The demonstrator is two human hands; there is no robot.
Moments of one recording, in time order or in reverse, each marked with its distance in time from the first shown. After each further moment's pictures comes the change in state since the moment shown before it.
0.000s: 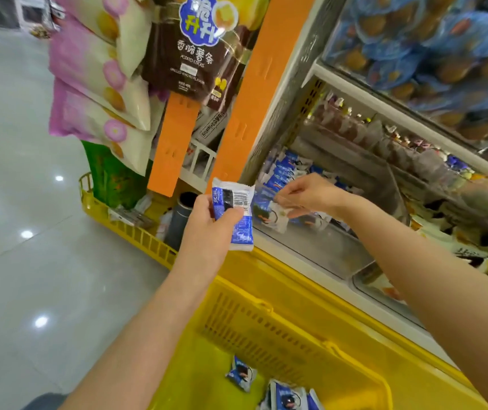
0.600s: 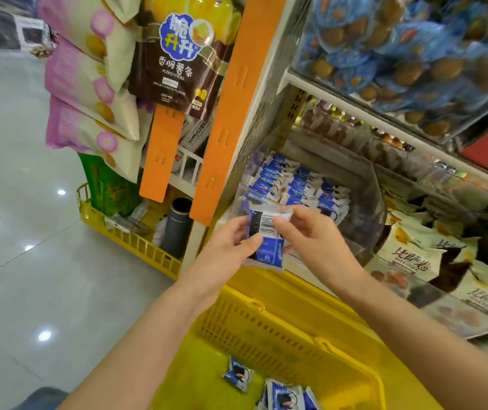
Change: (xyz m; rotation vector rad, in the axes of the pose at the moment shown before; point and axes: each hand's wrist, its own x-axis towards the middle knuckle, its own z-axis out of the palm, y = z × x) left_hand -0.022 -0.011 0.027 0.032 -0.379 -0.093; right_hand -0.122 0.003 0.049 0.286 0.326 -0.291
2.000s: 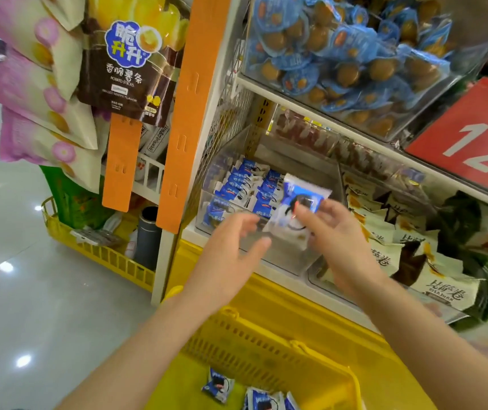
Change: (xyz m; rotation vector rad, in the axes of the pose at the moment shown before) left_hand 0.015 -0.002 0.052 0.618 0.107 0.360; right_hand -0.010 0.022 -0.063 0.315 0.253 0.228
